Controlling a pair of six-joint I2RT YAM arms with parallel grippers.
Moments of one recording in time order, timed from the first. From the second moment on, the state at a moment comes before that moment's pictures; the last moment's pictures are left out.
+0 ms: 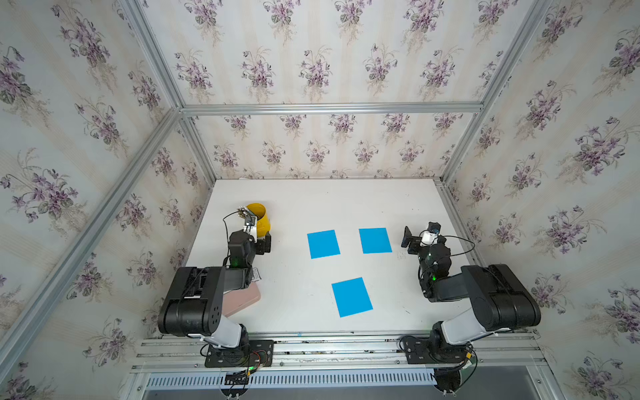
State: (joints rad) left arm 0.01 1.54 0.40 0.74 -0.02 0.12; right arm 0.07 1.55 0.21 1.19 0.13 0.05
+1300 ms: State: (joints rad) left arm -0.38 1.61 1.42 -0.50 -0.26 -0.22; right arm 0.34 1.61 0.99 0.08 -0.11 0.38
